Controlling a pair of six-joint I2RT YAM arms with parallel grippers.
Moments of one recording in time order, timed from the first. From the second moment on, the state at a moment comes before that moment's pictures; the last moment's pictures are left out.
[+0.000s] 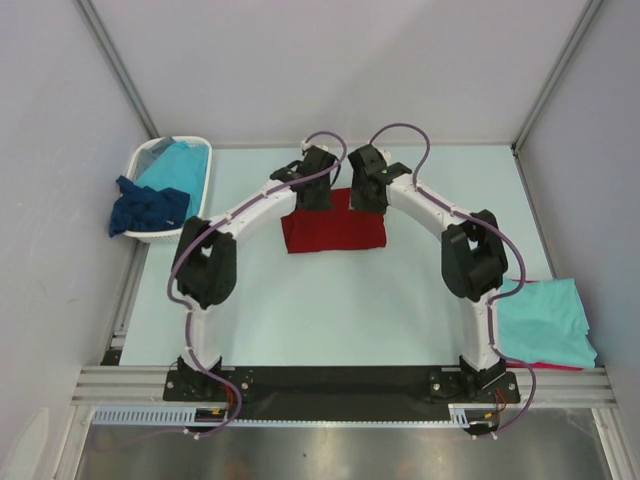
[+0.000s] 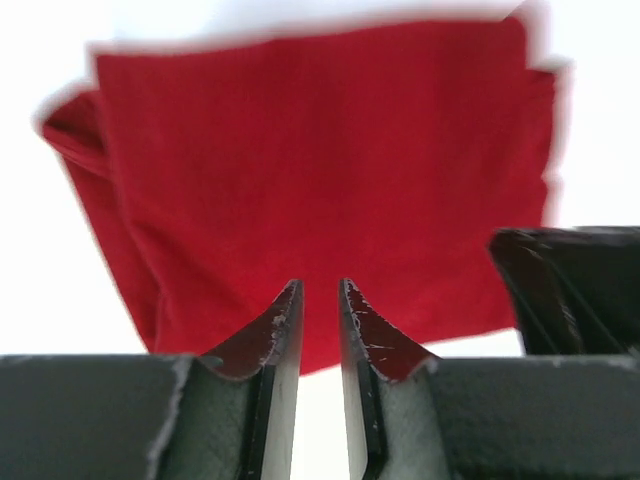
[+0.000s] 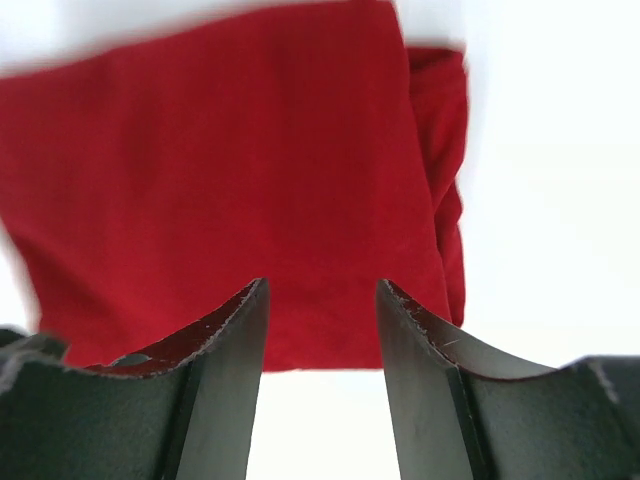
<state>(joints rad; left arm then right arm) -0.59 1.99 1.71 -0.59 -0.21 -0.49 0.53 2.05 1.77 -0.68 0.24 0.59</state>
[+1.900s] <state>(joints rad) -0.51 2.22 1.87 -0.73 -0.11 -0.46 0.52 2.24 1.88 -0.75 0.24 0.55</state>
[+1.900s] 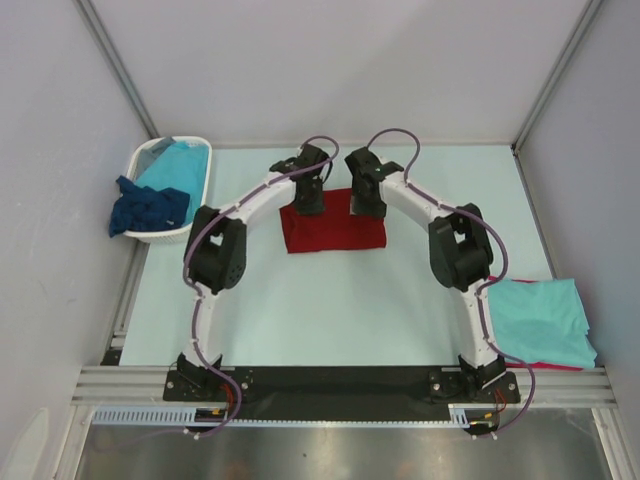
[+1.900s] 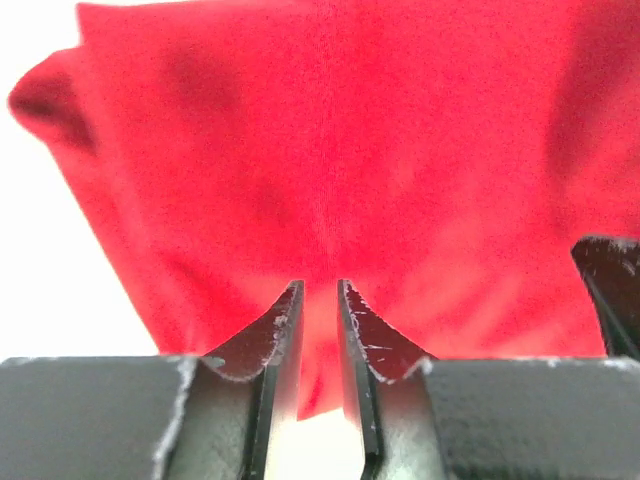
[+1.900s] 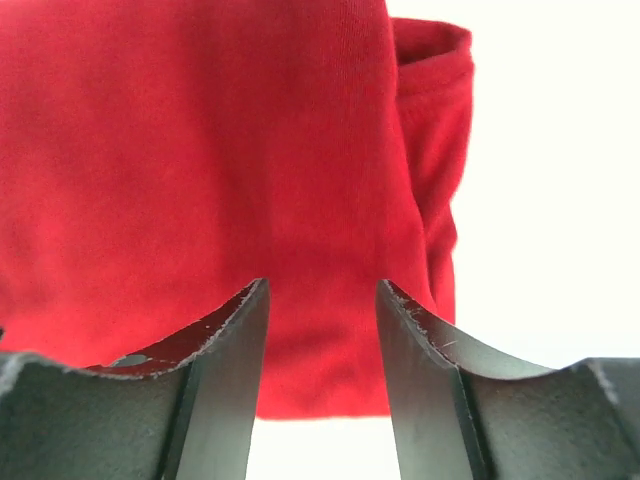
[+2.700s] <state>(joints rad) -0.55 1.88 1.35 -0.59 -0.11 -0.47 0.65 2.12 1.69 -0.72 0.24 0.59</state>
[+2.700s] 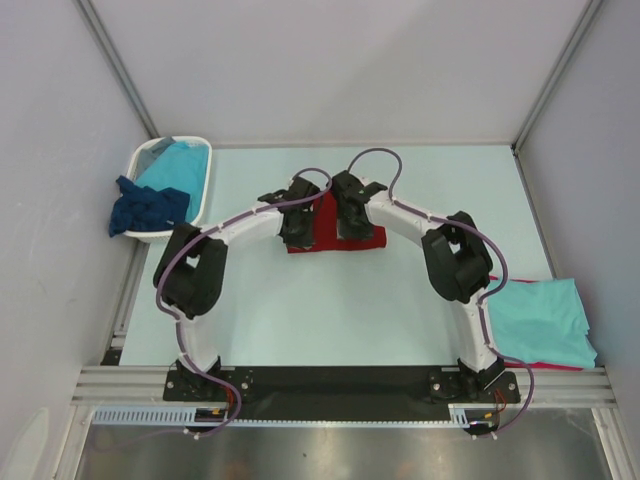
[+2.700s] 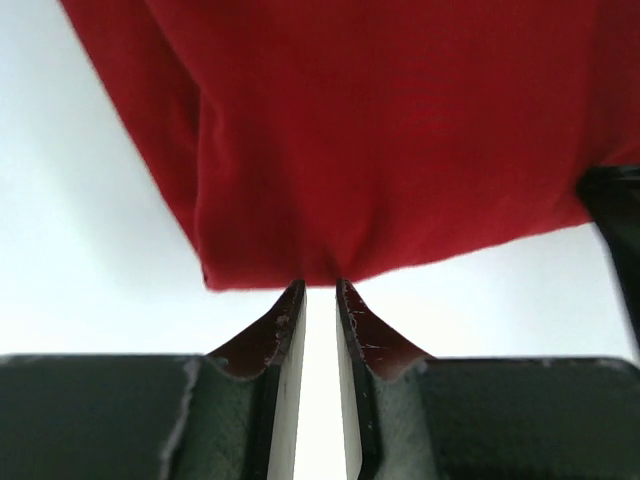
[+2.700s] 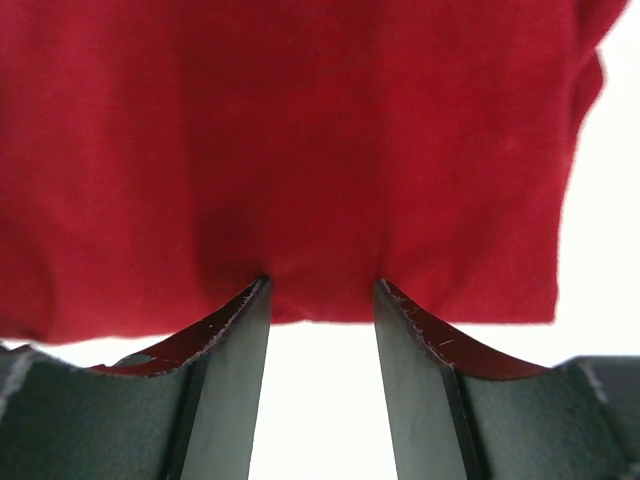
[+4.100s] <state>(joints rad) -0.55 1.57 1.22 -0.59 -0.21 -0.50 0.71 2.19 1.71 -0.69 0.29 0.61</state>
